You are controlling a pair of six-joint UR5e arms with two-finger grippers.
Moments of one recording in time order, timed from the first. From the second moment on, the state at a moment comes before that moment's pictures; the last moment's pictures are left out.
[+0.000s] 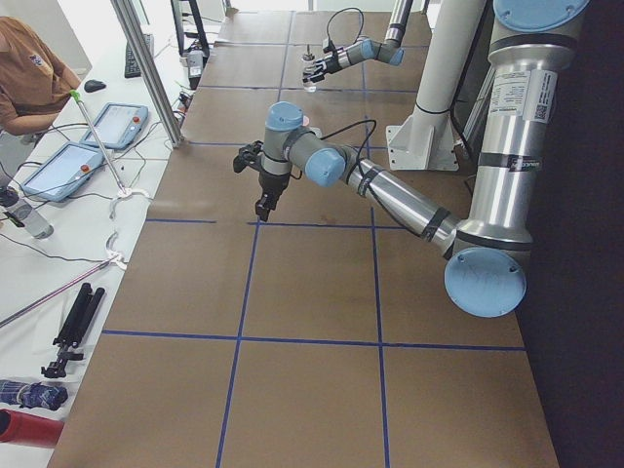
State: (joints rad) left arm -1.11 -1.66 -2.00 -1.65 -2.07 -0.36; right arm 0.27 -1.60 1.71 -0.67 0.64 1.28
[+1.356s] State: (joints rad) left arm -1.12 -1.66 -2.01 -1.65 -2.07 -0.37; right arm 0.24 -1.60 1.69 -0.67 0.64 1.28
